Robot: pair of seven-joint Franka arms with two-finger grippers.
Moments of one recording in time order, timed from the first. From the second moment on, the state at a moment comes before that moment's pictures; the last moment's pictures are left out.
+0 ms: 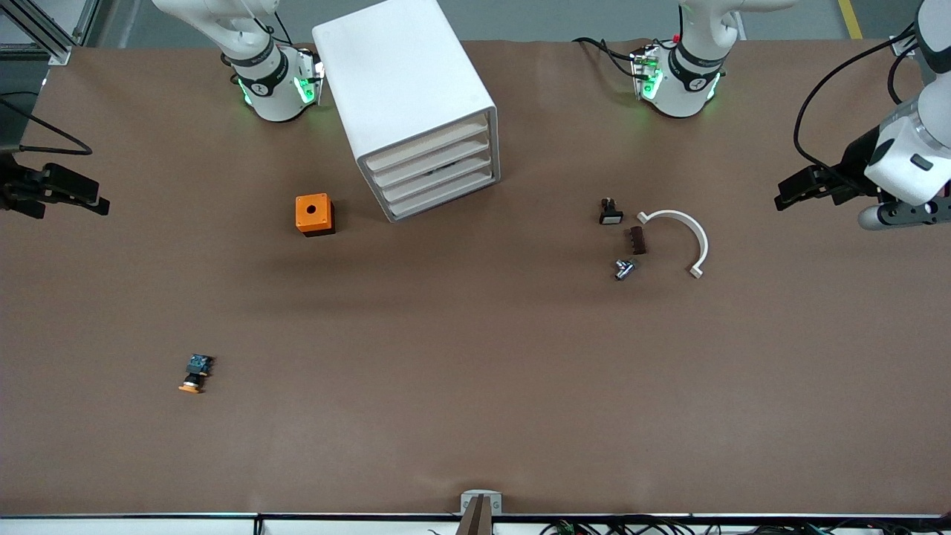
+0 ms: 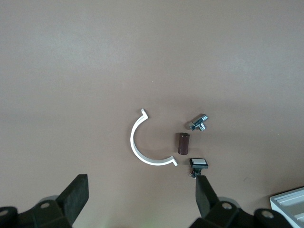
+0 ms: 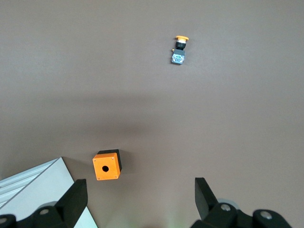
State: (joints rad) left arm -0.06 -0.09 0.02 -1.82 -0.07 1.69 -0.14; right arm -0.02 0.11 -0.04 -1.41 0.05 1.43 -0.08
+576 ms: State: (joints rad) left arm -0.07 -0.05 0.02 -1.65 -0.01 1.69 -0.11; right arm -0.01 0.08 -0.04 -1.42 0.02 1.45 -0.08
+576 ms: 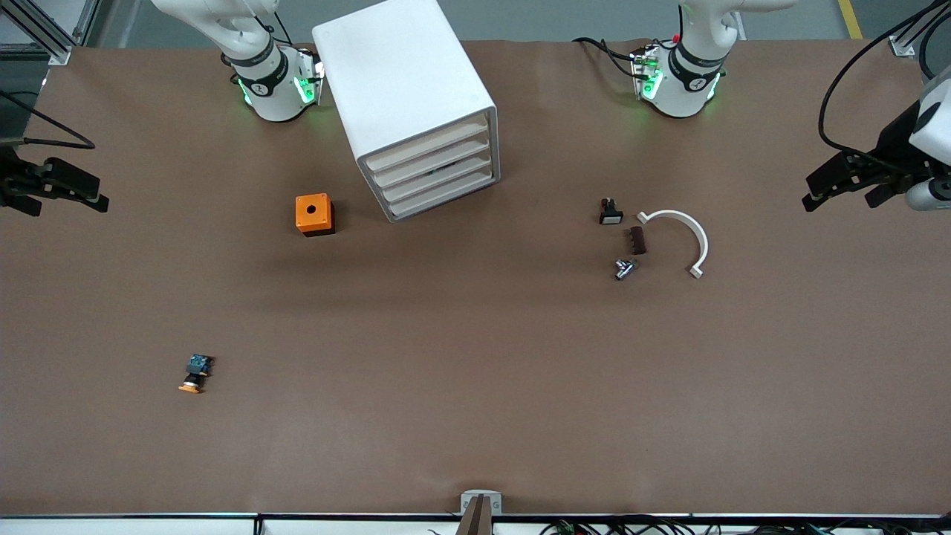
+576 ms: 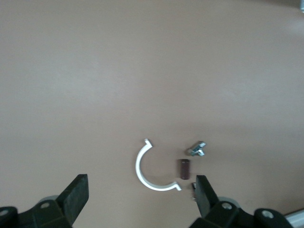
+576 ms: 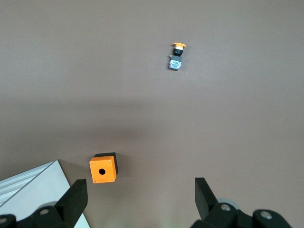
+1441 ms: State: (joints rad) left arm -0.08 0.03 0.00 -1.54 0.02 1.61 -0.09; right arm 0.00 -0.03 -0.04 -1.57 0.02 1.50 -0.07
